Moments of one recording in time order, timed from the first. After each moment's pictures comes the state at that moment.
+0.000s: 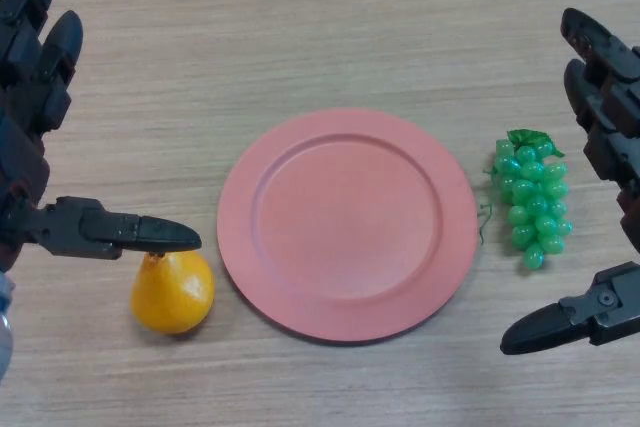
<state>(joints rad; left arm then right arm) -0.07 0.29 0.24 -0.59 -0.26 0.32 -0.12 0.03 -0.25 -0.14 -0.84 0.19 0.53 0.29</state>
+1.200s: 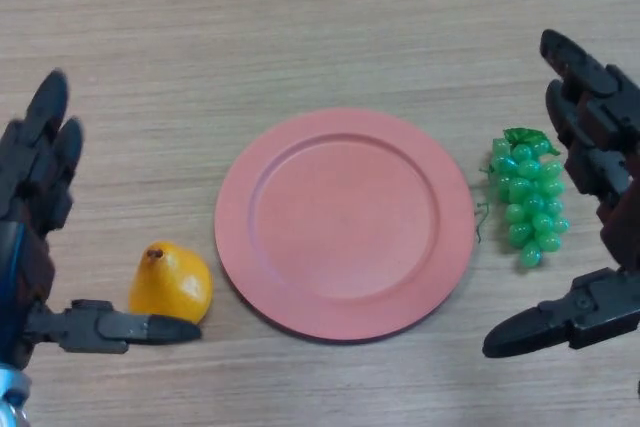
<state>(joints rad) 0.16 0.18 0.22 -0.39 -0.09 -0.03 -0.14 0.04 -0.24 -0.07 -0.79 0.15 0.54 0.27</state>
